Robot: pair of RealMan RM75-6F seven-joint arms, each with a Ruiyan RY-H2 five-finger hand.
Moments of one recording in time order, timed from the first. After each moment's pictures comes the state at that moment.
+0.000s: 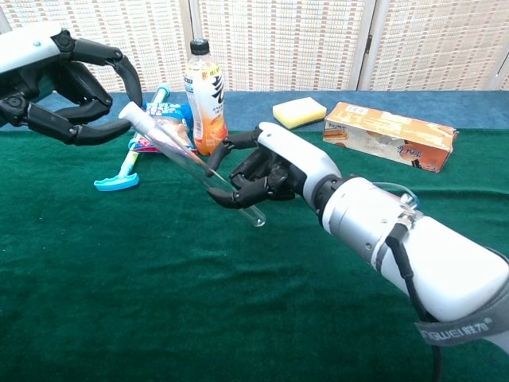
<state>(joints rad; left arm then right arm) -0.56 -1.36 -0.09 -1.68 1.61 1.27 -0.33 0.68 -1.91 0.27 -1.45 -1.27 1.00 0.24</state>
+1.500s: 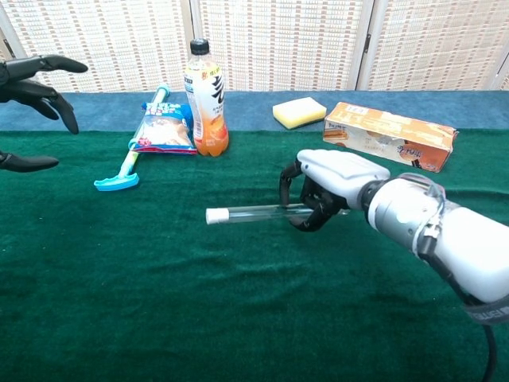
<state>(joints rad) -0.48 -1.23 -0.05 -1.64 1.53 1.26 -0.23 0.73 -1.82 0.20 -1.40 -1.03 1.00 -0.46</state>
